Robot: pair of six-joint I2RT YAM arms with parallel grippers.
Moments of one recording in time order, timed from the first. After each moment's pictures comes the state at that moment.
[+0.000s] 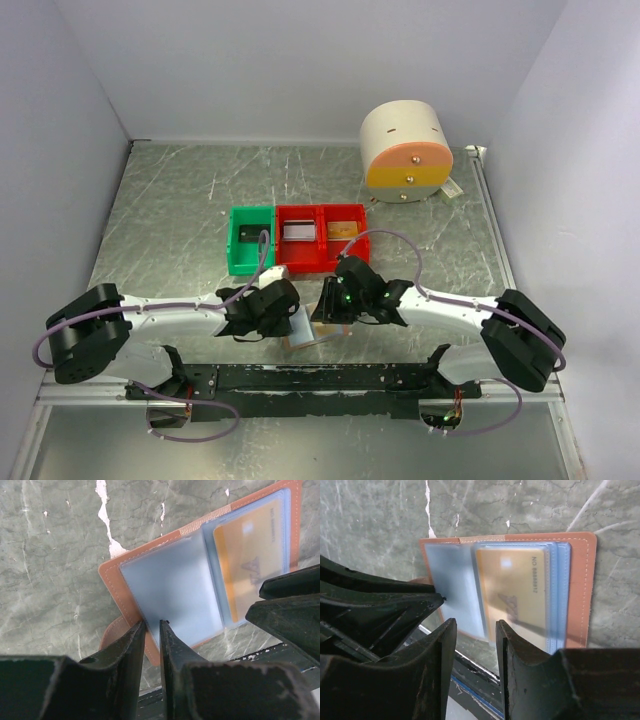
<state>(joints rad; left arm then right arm) -1.11 1.36 0.61 -0.31 -0.20 -1.04 0.89 1.32 0.56 -0.11 -0.17 0.94</state>
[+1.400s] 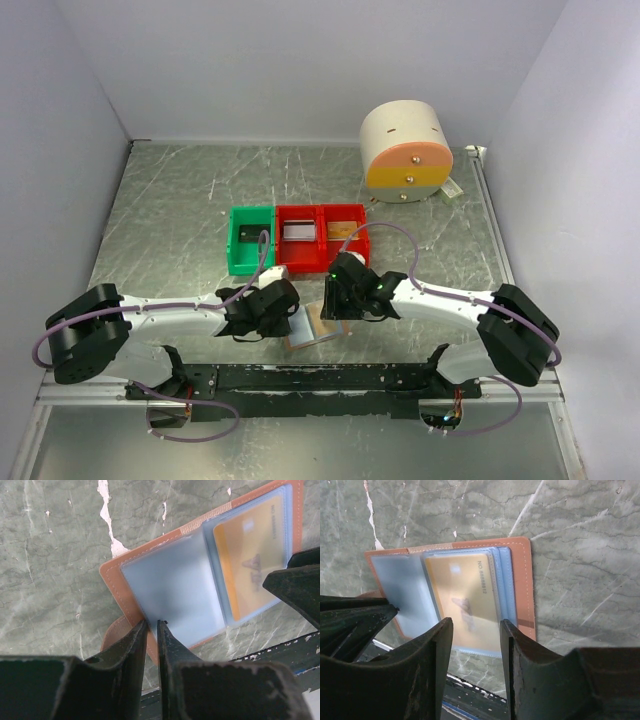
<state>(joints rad) -1.11 1.36 0.61 -0.31 -0.20 -1.04 0.90 1.36 0.66 -0.32 0.00 0.84</state>
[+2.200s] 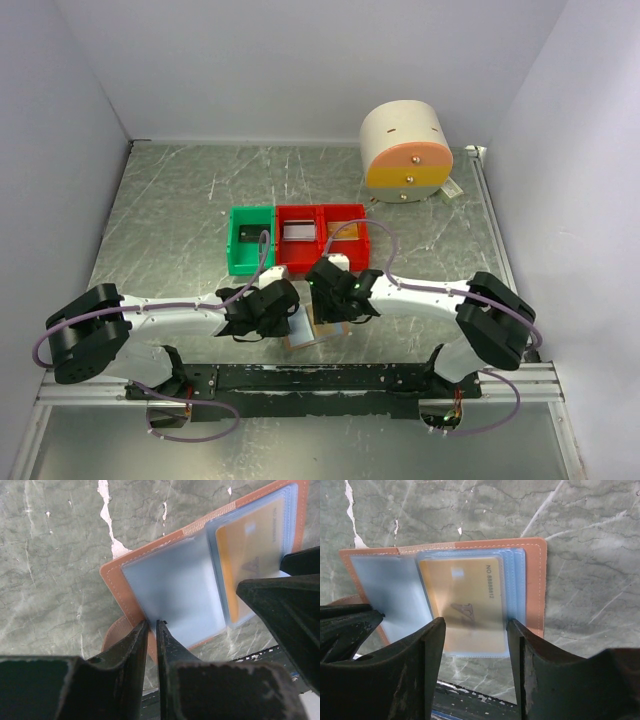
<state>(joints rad) -1.11 1.36 0.61 -0.31 -0.20 -1.03 1.01 1.49 0.78 -0.44 0.12 0.83</state>
